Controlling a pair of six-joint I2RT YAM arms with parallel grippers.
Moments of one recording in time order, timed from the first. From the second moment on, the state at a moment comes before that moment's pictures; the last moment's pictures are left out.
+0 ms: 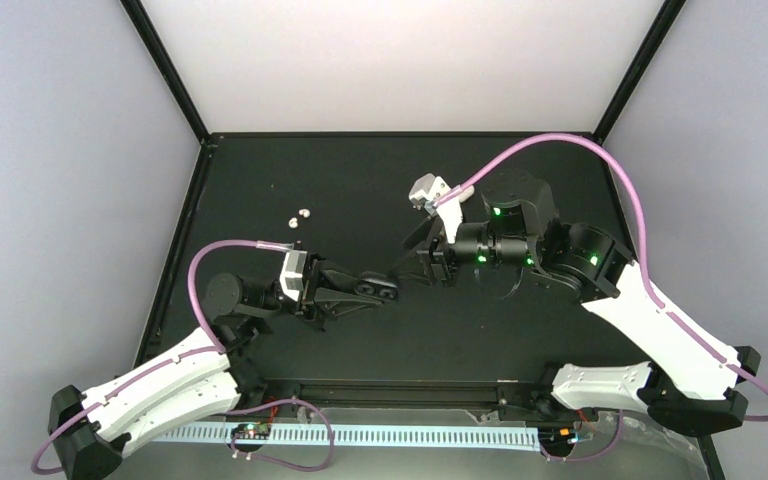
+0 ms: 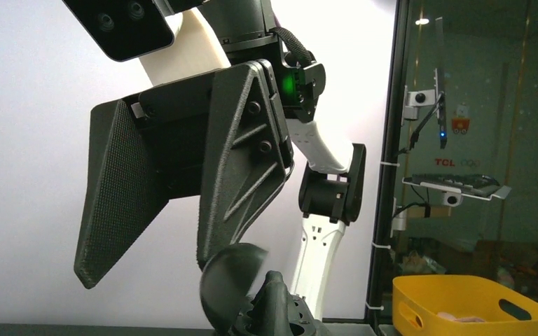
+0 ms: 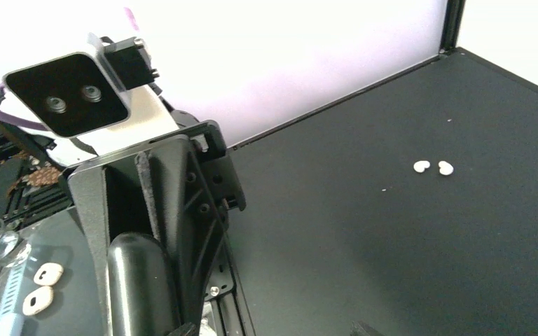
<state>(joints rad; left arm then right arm) -0.85 0.72 0.51 0.73 0.71 -0.44 0.98 1.16 1.57 -0.82 -0.32 0.16</state>
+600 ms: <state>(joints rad) -0.85 0.72 0.52 0.71 0.68 -0.43 0.98 1.09 1.51 -0.77 -0.22 0.16</state>
